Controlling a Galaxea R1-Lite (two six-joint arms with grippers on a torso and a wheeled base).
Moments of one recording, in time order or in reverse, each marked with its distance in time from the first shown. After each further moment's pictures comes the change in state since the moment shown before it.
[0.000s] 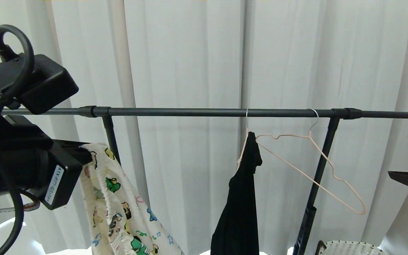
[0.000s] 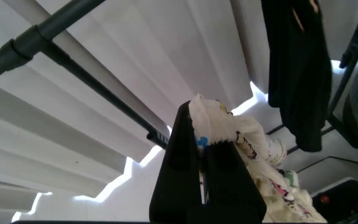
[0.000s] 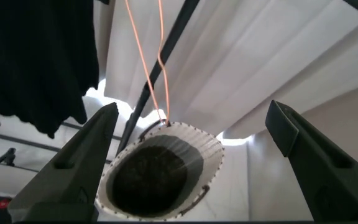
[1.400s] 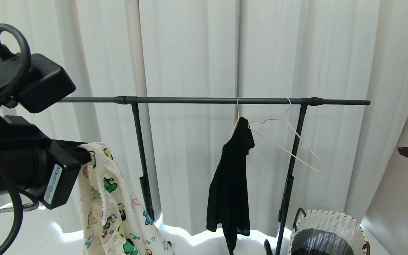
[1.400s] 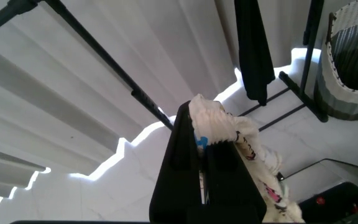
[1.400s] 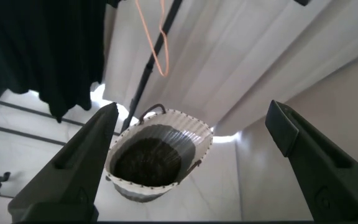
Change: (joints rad) left arm 0.001 -0.003 -0.001 0.002 0.002 -0.015; right arm 0.002 0.000 -0.123 0.011 -0.023 -0.017
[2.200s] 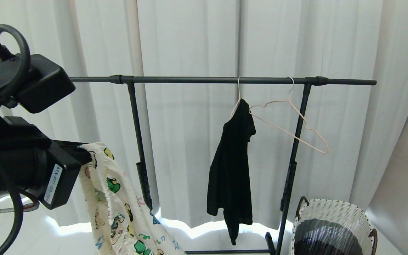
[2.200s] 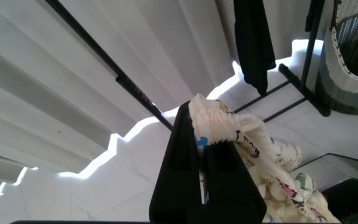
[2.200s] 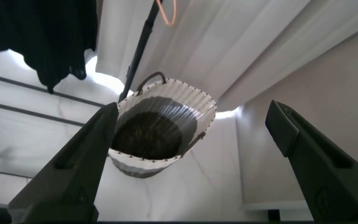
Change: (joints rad) left arm 0.000 -0.001 0.002 0.000 0.000 -0.011; right arm -0.001 0.003 -0.095 0.168 -0.062 0.000
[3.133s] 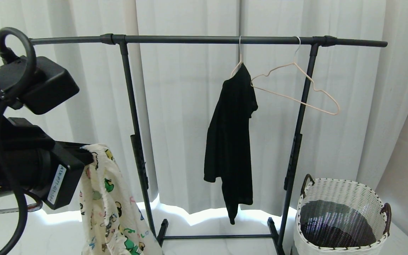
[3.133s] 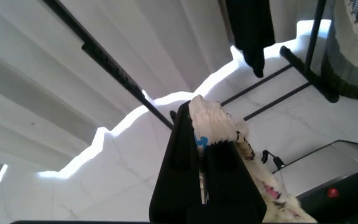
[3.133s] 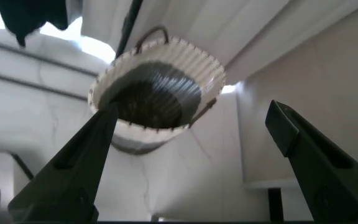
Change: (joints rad) left arm 0.001 0.007 0.002 0.000 0.000 -0.007; right arm 0.043 -0.022 -0.001 0.076 -0.089 -0.009
